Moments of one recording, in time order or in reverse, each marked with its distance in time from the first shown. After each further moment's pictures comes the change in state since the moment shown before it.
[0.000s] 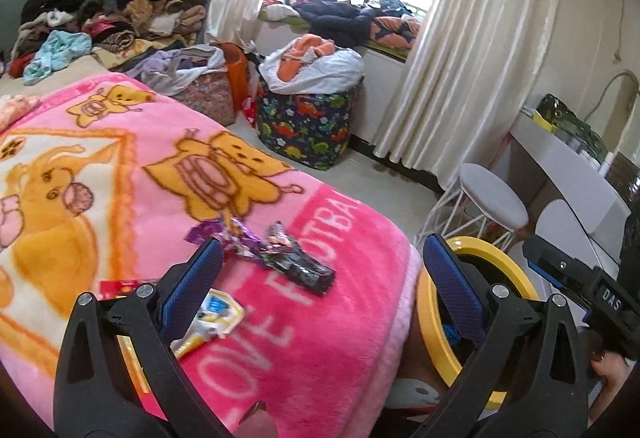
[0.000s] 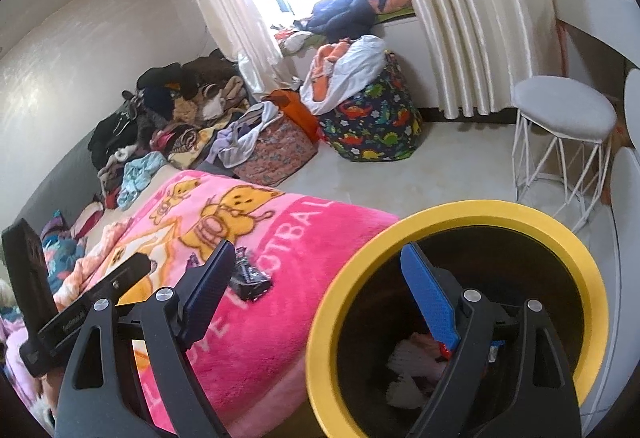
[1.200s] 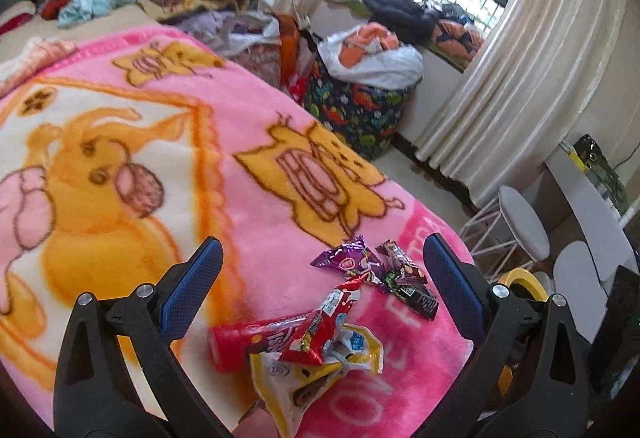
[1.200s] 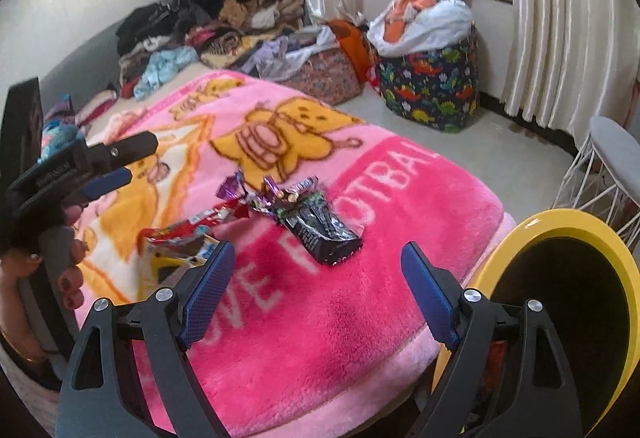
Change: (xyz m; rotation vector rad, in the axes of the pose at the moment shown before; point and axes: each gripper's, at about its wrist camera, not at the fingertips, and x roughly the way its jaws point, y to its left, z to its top) left arm 0.025 0.123 0.028 -0.172 0.103 0.049; right arm 0.102 0.109 -0.036 -0.298 0.255 0.019
